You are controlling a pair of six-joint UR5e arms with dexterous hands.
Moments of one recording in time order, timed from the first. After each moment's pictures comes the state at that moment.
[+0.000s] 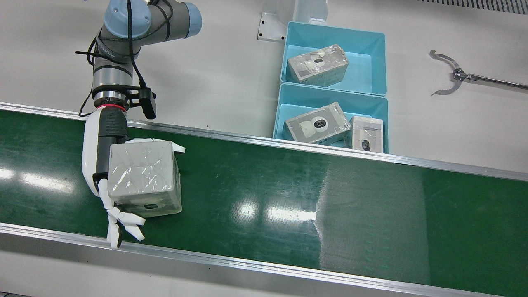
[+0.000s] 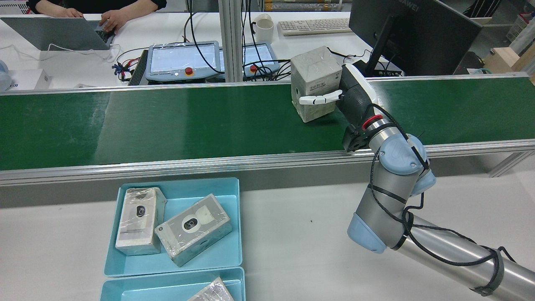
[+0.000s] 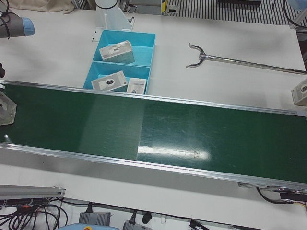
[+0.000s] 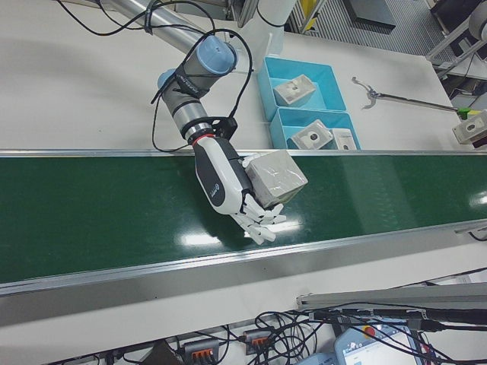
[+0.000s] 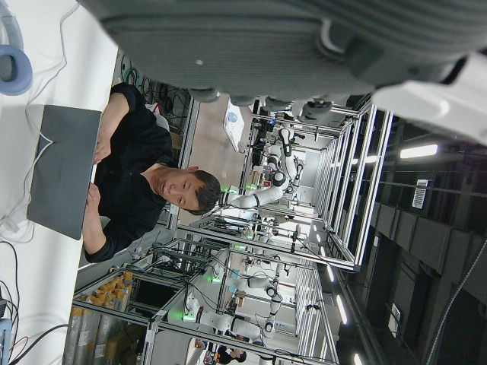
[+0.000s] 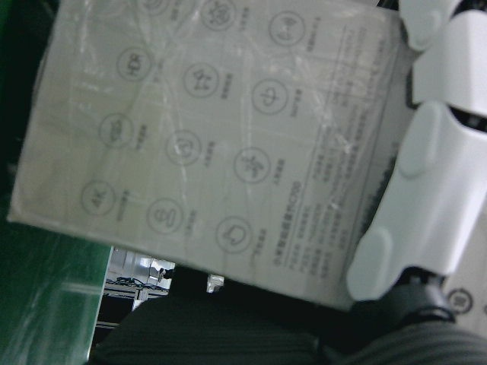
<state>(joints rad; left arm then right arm) -1.87 -1.87 -1.72 0.51 1.97 -0.16 0.78 -1.03 1.65 -3.42 -0.97 -0.32</state>
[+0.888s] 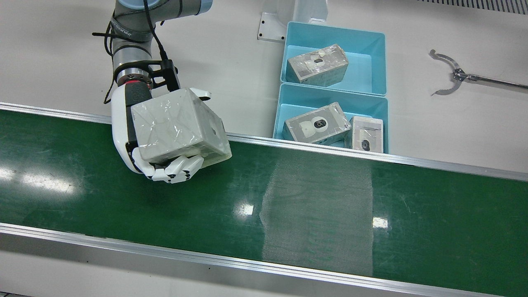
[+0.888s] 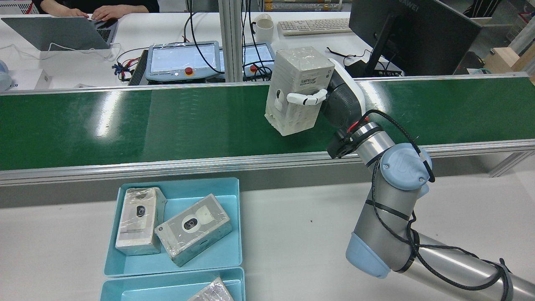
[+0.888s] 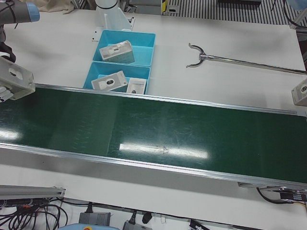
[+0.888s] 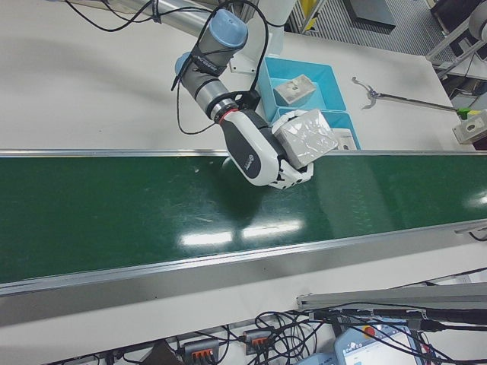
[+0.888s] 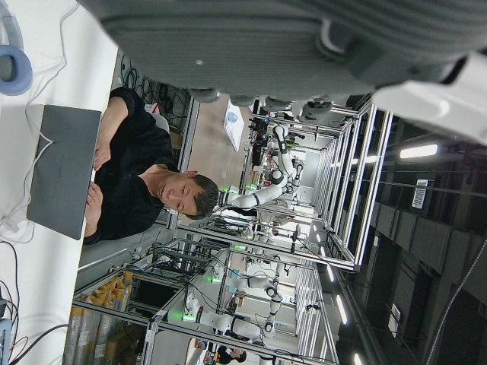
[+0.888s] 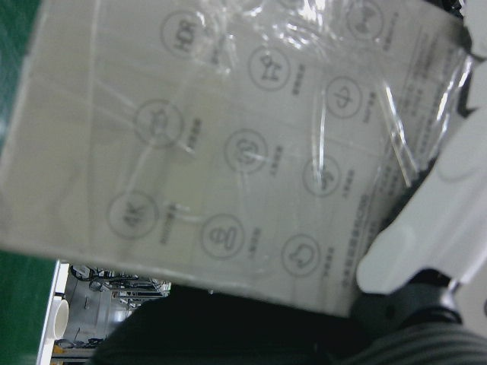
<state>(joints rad) -1.87 -1.87 -1.72 0.51 1.97 -0.16 0.68 -1.02 1.81 -3.41 -0.97 -0.34</state>
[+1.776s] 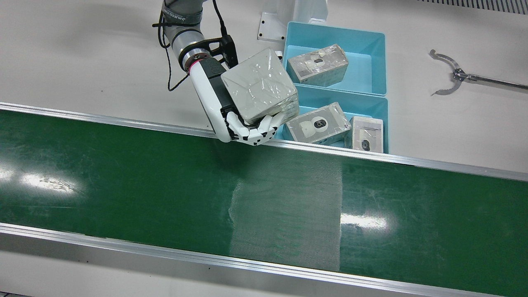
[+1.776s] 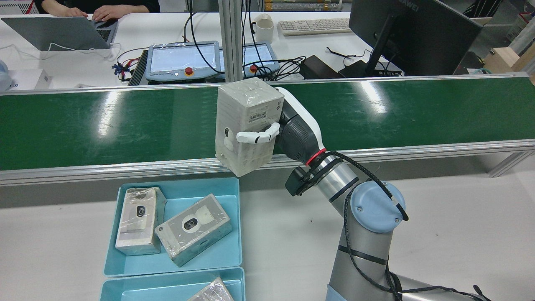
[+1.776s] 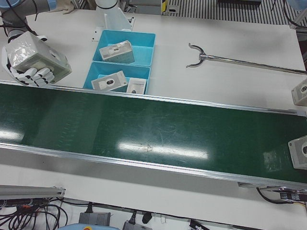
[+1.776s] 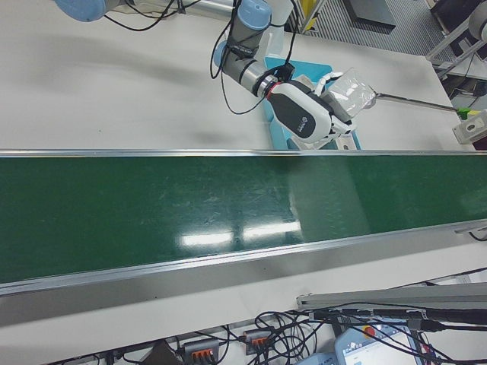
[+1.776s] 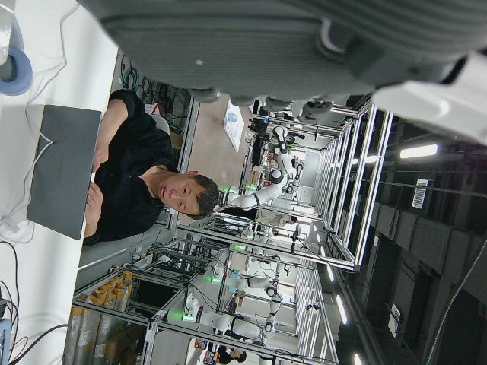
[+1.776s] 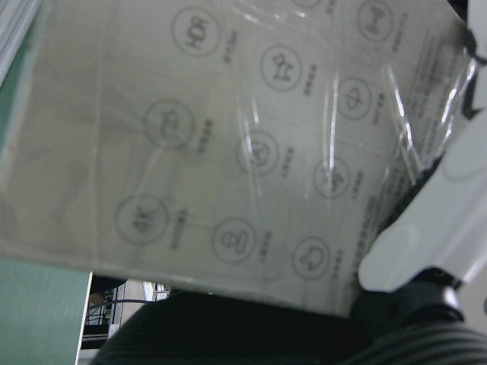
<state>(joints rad) -1.87 -1.87 -1.72 0.51 1.97 -0.16 0.49 -0.96 1.87 -3.32 -0.97 -0.52</state>
